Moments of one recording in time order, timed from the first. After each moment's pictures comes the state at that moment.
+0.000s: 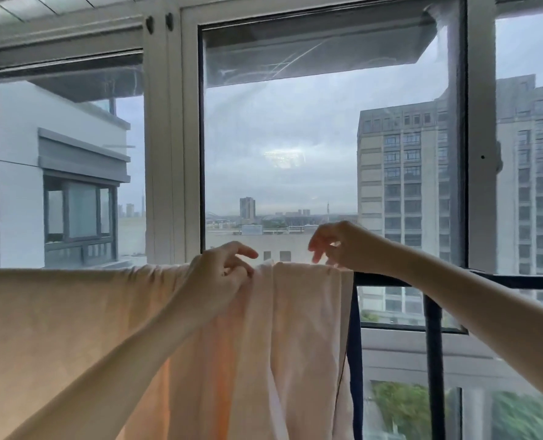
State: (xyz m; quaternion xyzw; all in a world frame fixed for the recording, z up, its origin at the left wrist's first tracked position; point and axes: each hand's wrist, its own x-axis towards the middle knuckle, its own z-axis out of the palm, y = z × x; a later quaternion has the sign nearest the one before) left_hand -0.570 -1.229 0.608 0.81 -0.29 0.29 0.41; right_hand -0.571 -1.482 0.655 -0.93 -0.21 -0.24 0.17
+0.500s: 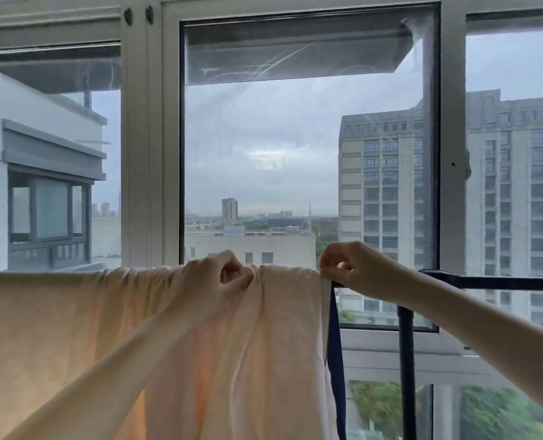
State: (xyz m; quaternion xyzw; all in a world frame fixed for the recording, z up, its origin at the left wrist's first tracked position) left_hand -0.530 -1.248 0.596 0.83 -0.31 0.36 0.29; right_hand -0.609 -1.503 0.630 -0.94 -0.16 -0.26 0.16
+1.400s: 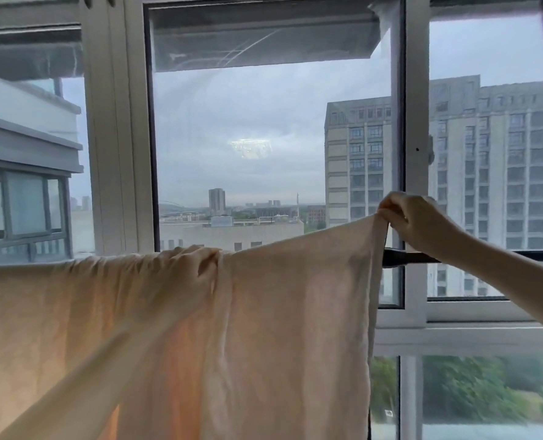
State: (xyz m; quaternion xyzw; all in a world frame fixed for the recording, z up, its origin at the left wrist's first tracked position) left_hand -0.543 -1.270 0.581 0.83 -0.28 0.39 0.27; right_hand -0.659 -1.620 0.652 -0.88 -0.05 -0.46 0.09
